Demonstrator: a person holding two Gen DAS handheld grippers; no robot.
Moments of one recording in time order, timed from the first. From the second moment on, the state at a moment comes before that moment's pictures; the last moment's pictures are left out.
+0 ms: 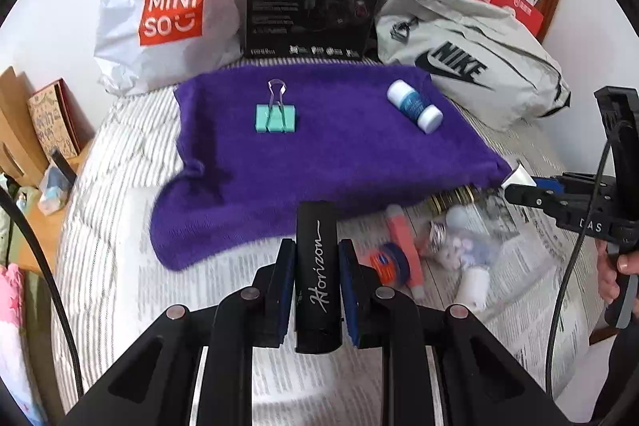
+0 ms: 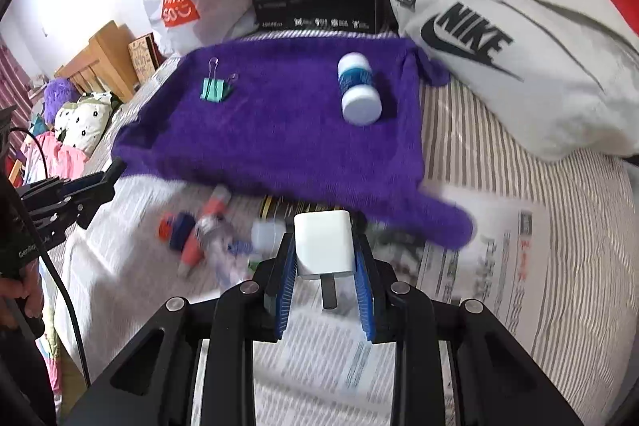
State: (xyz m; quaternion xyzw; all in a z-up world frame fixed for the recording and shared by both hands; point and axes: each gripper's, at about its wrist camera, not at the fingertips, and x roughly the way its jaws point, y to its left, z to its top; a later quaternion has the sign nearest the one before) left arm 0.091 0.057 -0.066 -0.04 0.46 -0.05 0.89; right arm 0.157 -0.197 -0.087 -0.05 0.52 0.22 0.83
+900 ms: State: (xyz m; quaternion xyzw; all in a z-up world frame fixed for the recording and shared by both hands) left arm 0.184 0.084 -0.088 -0.07 0.47 -0.04 0.88; right arm 0.255 -0.160 -0.138 -0.09 0.54 0.20 0.81
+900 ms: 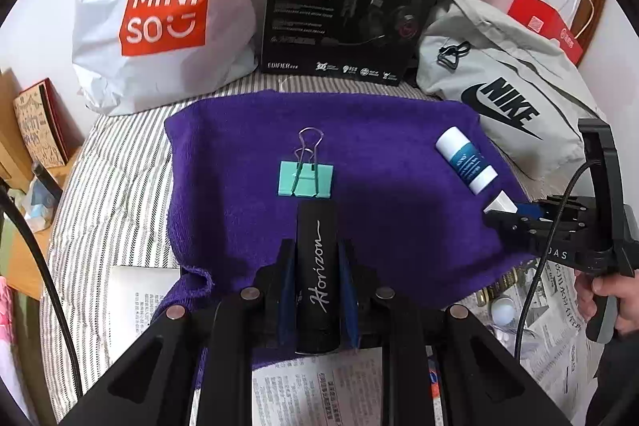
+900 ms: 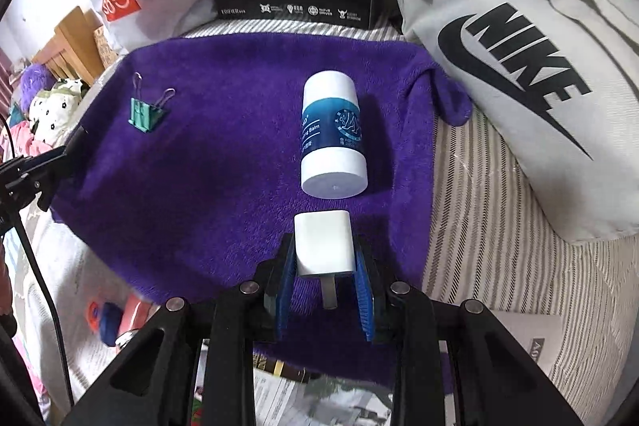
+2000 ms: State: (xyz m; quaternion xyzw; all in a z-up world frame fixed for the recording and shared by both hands) left arm 0.220 0.091 -0.121 -0.05 0.50 -0.02 0.87; right arm 0.248 -0.161 -0.123 -0.10 0.54 0.21 0.81
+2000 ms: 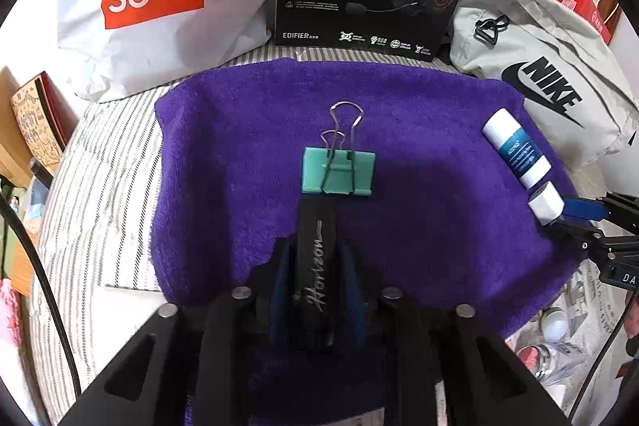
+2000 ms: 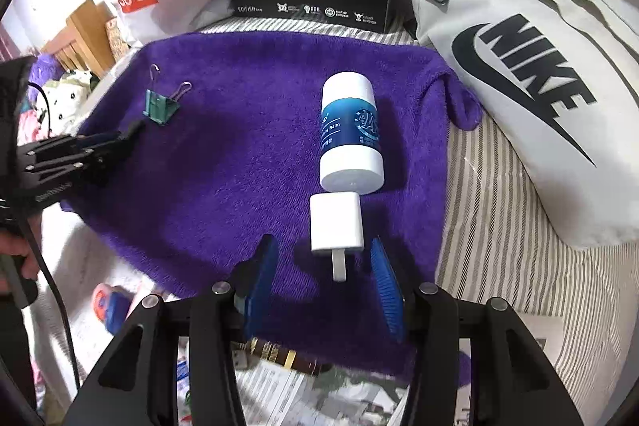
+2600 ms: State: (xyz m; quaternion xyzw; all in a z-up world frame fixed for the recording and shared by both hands) left arm 0.137 0.065 -0.081 -0.09 0.47 -0.05 0.88; right arm 0.174 -0.207 -0.087 -0.04 0.52 0.19 0.83
